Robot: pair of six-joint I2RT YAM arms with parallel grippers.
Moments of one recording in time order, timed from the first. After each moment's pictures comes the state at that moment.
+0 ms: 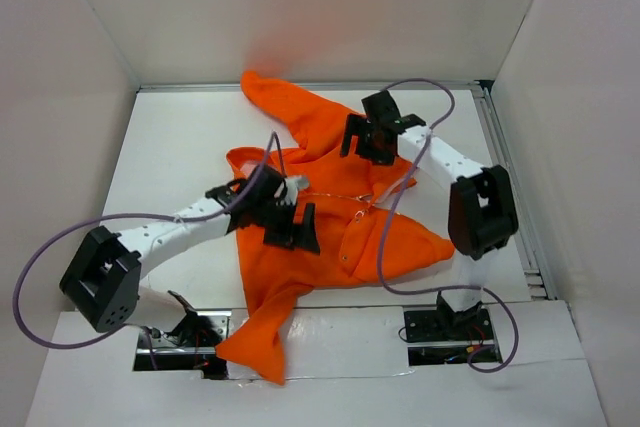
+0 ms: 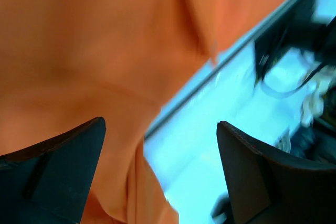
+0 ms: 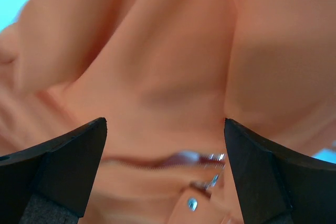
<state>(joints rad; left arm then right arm) -0.63 1.39 0.92 -0.47 0.49 -0.53 0.40 1.78 1.42 -0.55 0.03 0.57</state>
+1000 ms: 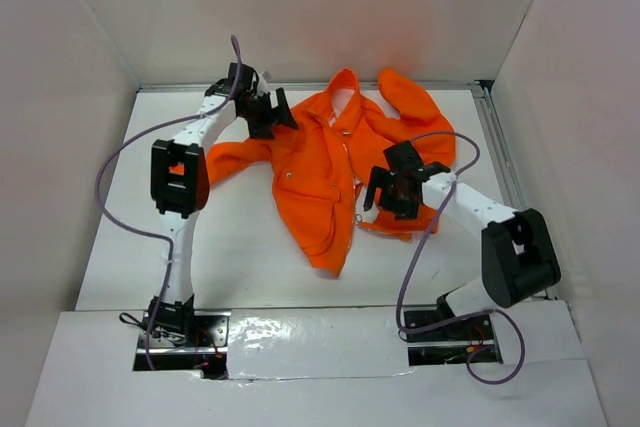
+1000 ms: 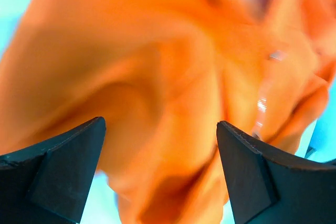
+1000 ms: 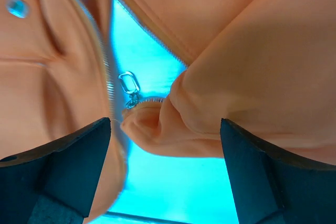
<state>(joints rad) -0.18 2.38 2.11 -0.68 0.49 -0.45 0.37 1.48 0.91 -0.56 -0.01 0.62</state>
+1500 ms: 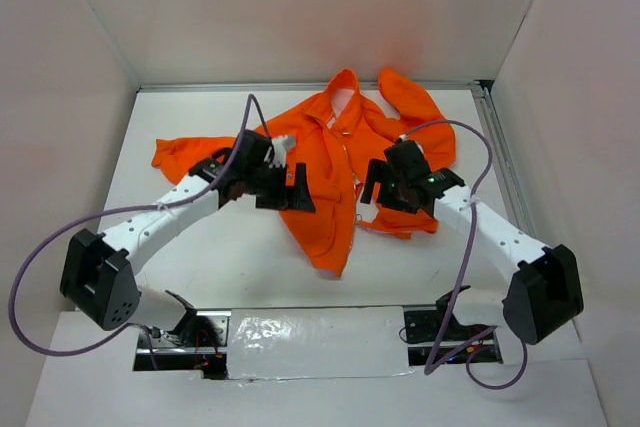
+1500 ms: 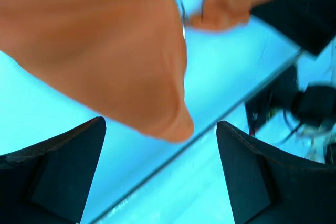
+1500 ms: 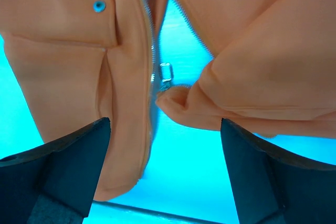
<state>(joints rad) -0.52 1.43 1.18 -0.58 0.38 -0.48 0.45 1.24 0.94 -0.61 0.09 0.63</state>
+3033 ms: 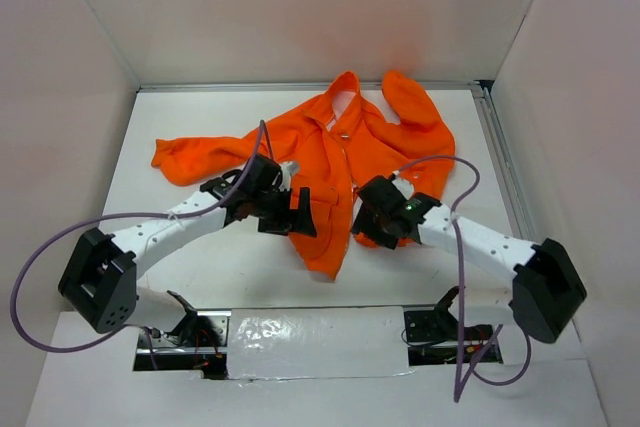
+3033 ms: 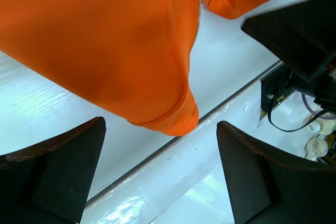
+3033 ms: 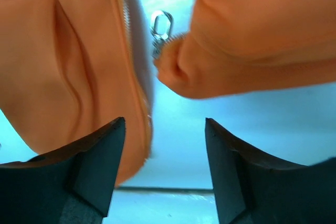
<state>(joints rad) -0.64 1.39 0.96 -0.51 0.36 -0.59 0.72 1.20 0.76 -0.66 0.19 1.08</state>
